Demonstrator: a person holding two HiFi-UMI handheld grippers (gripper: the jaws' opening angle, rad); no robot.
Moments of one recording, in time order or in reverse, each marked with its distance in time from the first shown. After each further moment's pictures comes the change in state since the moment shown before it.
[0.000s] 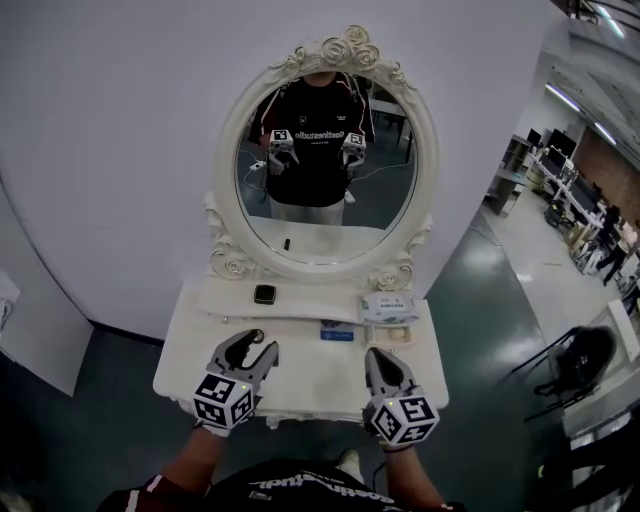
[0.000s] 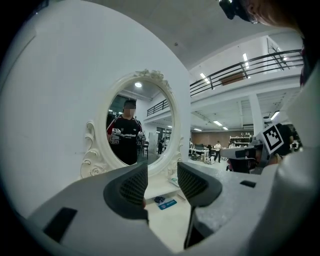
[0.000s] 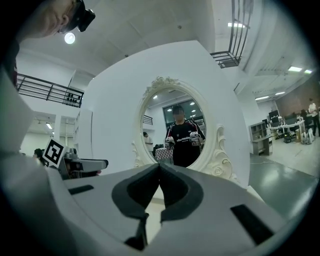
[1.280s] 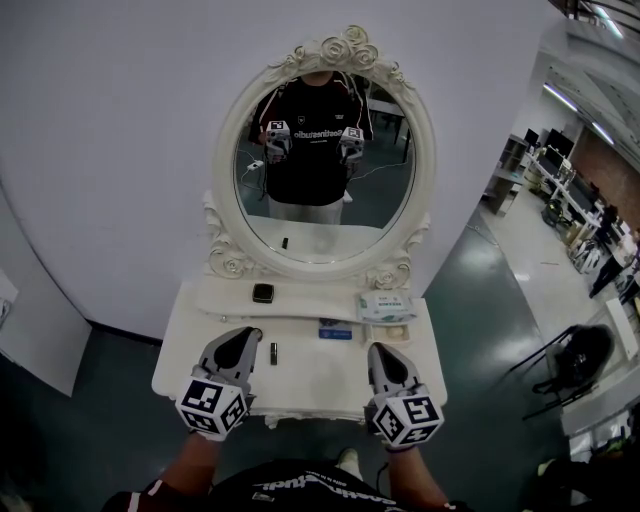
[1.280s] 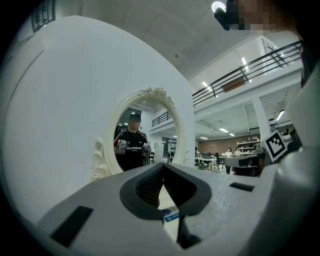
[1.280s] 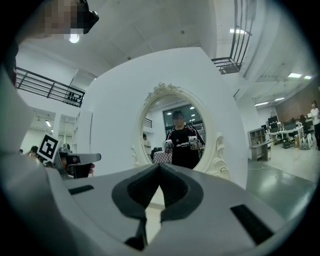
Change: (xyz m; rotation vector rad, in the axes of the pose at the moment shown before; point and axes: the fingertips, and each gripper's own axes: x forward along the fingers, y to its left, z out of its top) left arm -0.030 0.004 0.047 0.016 -0.125 0.079; right arm -0.009 0.007 0.027 -0.033 -0.039 -0.021
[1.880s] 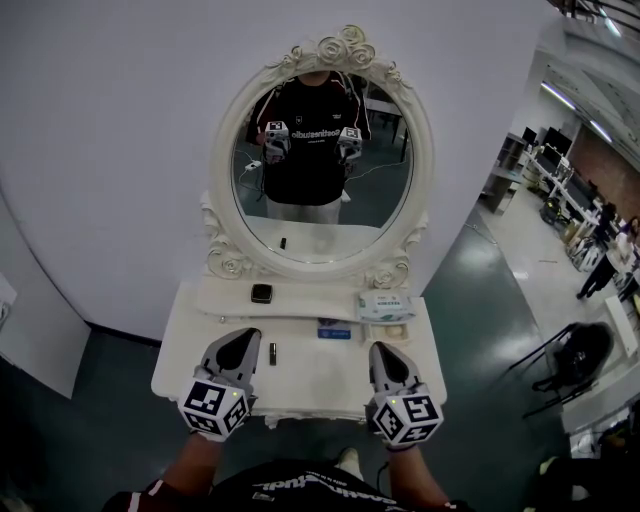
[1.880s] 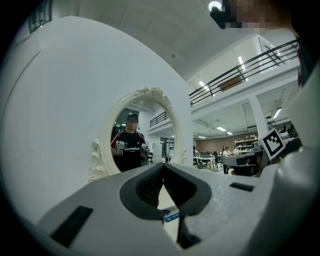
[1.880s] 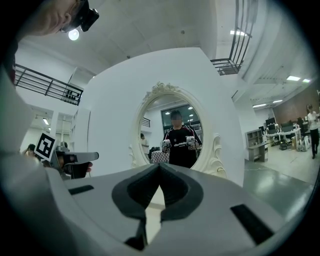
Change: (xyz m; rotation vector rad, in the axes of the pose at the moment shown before) left arm 0.003 -0.007 -0.002 0.024 -0.003 -0.024; right arm -0.001 -0.007 -0.003 -0.008 0.004 -0.030
